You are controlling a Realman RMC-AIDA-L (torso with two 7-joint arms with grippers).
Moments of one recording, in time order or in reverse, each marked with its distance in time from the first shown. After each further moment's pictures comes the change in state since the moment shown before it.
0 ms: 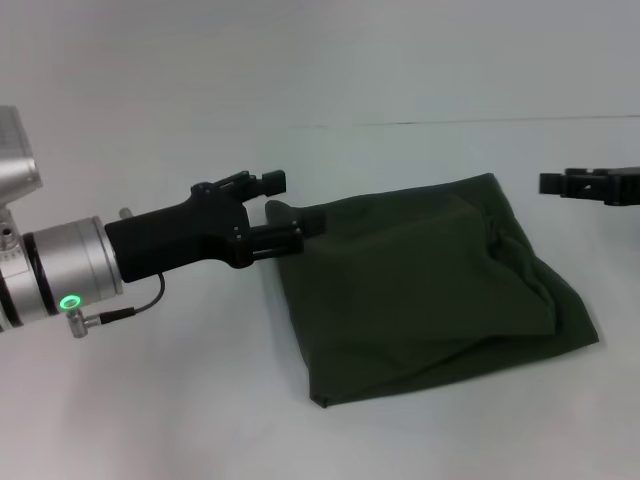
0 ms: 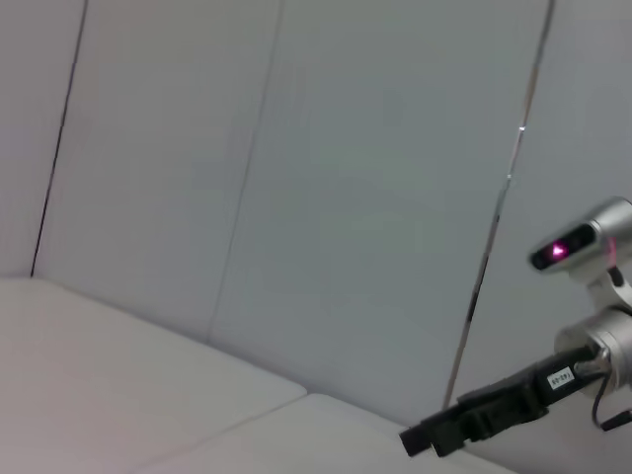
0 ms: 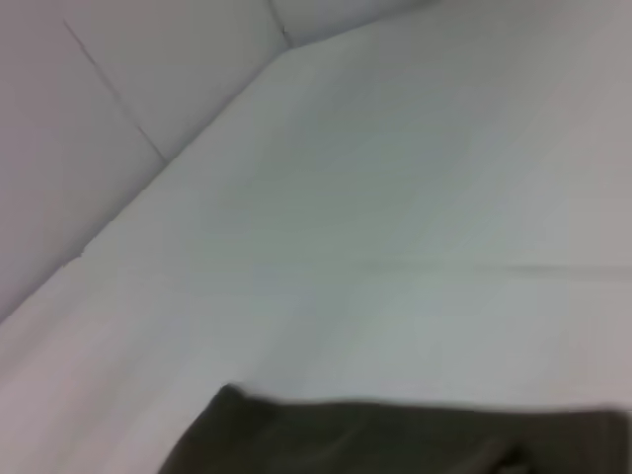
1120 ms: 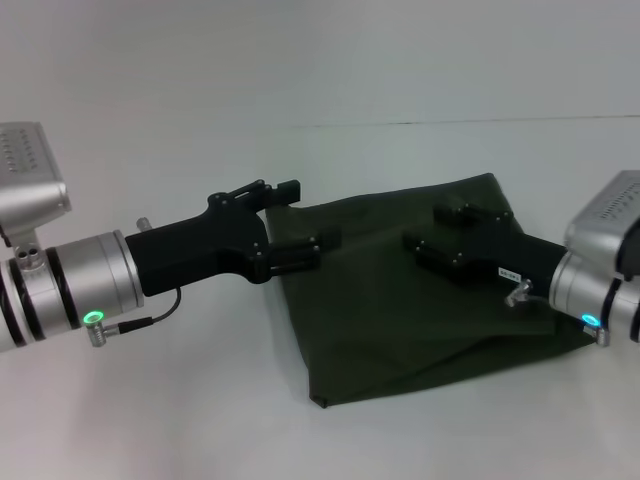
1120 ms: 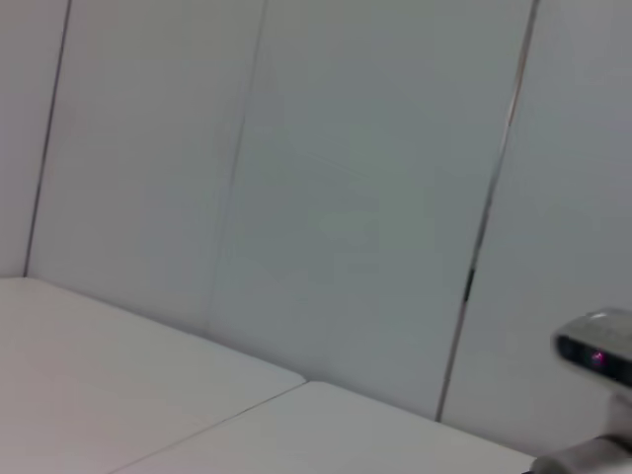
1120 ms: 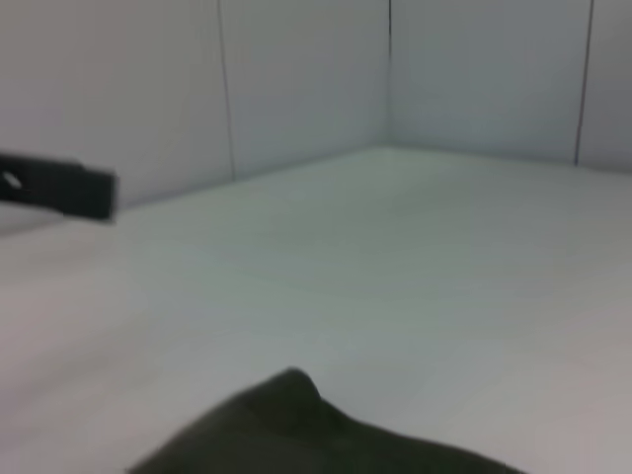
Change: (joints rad) left arm 0.005 -0.033 0.008 -0.008 0.005 -0.029 0.094; right arm 0.042 0.181 0.032 0.448 0.334 0.362 -1.034
